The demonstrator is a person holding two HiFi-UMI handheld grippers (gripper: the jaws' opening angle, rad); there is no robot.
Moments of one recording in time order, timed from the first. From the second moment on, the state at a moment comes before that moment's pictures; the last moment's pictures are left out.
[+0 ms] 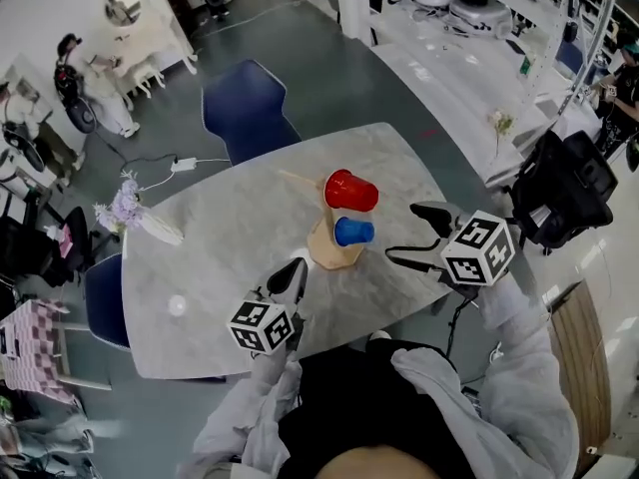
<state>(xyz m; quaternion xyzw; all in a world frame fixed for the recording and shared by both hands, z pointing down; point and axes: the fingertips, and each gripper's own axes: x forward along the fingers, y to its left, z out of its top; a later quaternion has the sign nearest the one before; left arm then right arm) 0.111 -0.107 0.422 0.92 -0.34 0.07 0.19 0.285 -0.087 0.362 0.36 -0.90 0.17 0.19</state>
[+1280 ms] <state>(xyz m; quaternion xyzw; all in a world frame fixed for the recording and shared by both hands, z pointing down) 0.167 -0.086 0.439 0.90 -0.40 0.06 0.17 0.319 -0.072 0.427 0.53 -0.84 0.14 0.05</state>
